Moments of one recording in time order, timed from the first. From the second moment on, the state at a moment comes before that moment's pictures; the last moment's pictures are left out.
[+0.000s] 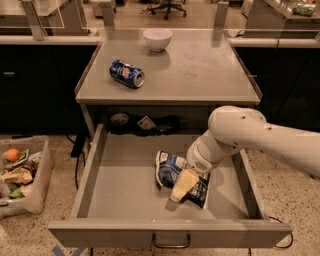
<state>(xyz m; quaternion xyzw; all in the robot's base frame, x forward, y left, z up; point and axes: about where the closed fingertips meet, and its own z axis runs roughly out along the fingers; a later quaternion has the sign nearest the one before) 0.520 -0.083 0.661 -0.54 0.81 0.13 0.17</state>
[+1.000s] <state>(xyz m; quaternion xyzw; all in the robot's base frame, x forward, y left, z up) 0.548 -0.073 0.636 -0.53 0.82 0.12 0.17</state>
